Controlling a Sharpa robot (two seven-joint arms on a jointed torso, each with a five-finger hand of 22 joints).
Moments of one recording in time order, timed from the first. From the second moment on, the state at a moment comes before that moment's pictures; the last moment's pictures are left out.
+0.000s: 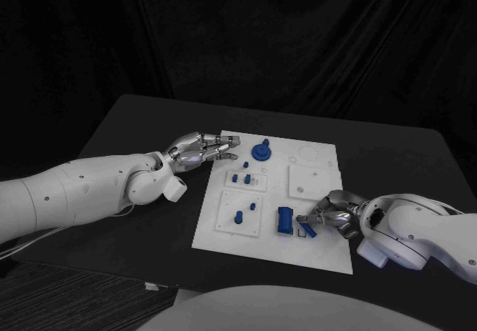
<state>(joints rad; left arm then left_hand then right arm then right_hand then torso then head) 1.14 -0.86 -0.21 1.29 -0.23 0.27 0.58 1.63 0.18 -0.01 0.28 0.55 0.64 0.18 0.07 0.06 0.20 0.17 0.21 0.04 0.12 0.20 0.14 0.03 0.11 0.21 0.29 0.08 0.48 1.14 -0.95 -0.21 1.80 -0.87 -0.22 -0.50 1.06 -0.03 0.13 0.13 0.19 1.00 0.05 0.31 0.44 1.46 -0.03 1.57 1.31 1.47 -0.08 1.48 1.31 0.06 1.47 0.02 1.36 1.31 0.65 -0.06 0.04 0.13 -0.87</state>
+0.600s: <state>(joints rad) 1.14 -0.86 -0.21 1.29 -0.23 0.27 0.58 1.63 0.18 -0.01 0.28 0.55 0.64 0.18 0.07 0.06 0.20 0.17 0.21 0.04 0.11 0.21 0.14 0.03 0.11 0.21 0.29 0.08 0.48 1.14 -0.95 -0.21 1.80 -0.87 -0.23 -0.50 1.07 -0.01 0.13 0.15 0.34 1.01 0.05 0.32 0.46 1.46 -0.03 1.57 1.31 1.47 -0.08 1.48 1.31 0.06 1.47 0.02 1.36 1.31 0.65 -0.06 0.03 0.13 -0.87</state>
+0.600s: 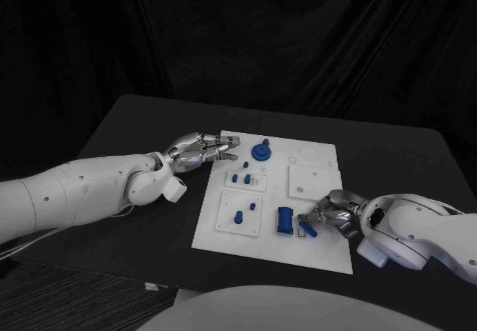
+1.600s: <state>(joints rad) 1.14 -0.86 -0.21 1.29 -0.23 0.27 0.58 1.63 0.18 -0.01 0.28 0.55 0.64 0.18 0.07 0.06 0.20 0.17 0.21 0.04 0.11 0.21 0.14 0.03 0.11 0.21 0.29 0.08 0.48 1.15 -0.96 -0.20 1.80 -0.90 -0.17 -0.46 1.11 -0.06 0.00 0.20 0.31 0.83 0.09 0.27 0.46 1.47 0.03 1.57 1.31 1.47 -0.04 1.48 1.31 0.06 1.45 0.07 1.26 1.31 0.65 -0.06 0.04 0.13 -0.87</state>
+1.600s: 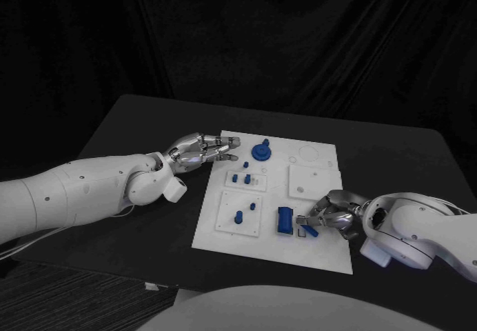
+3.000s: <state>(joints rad) 1.14 -0.86 -0.21 1.29 -0.23 0.28 0.57 1.63 0.18 0.00 0.28 0.55 0.64 0.18 0.07 0.06 0.20 0.17 0.21 0.04 0.11 0.21 0.14 0.03 0.11 0.21 0.29 0.08 0.48 1.15 -0.95 -0.21 1.79 -0.93 -0.15 -0.43 1.28 -0.01 0.04 0.04 0.59 0.86 0.09 0.38 0.38 1.47 0.02 1.57 1.31 1.47 -0.05 1.48 1.31 0.06 1.44 0.06 1.24 1.31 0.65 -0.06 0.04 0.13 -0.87</state>
